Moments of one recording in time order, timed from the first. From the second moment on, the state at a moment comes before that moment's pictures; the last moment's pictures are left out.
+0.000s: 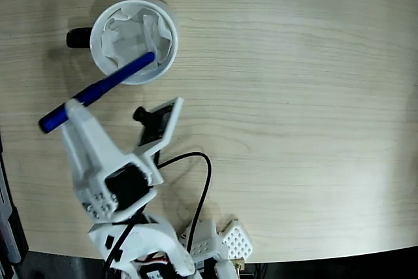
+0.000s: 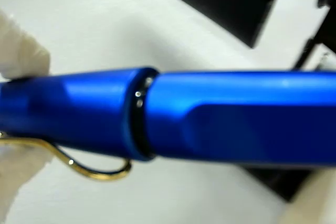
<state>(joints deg) -30.0 120.8 140.3 -5.7 53.3</state>
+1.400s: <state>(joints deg) -3.8 149.9 163.2 9.1 3.5</state>
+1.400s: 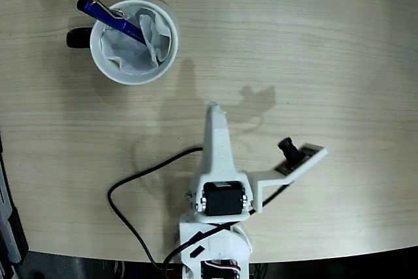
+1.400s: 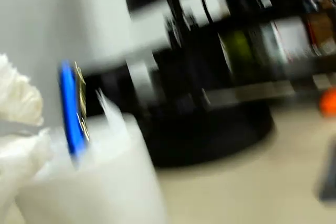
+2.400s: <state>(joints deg) 0.8 188.0 170.0 68.1 -4.6</state>
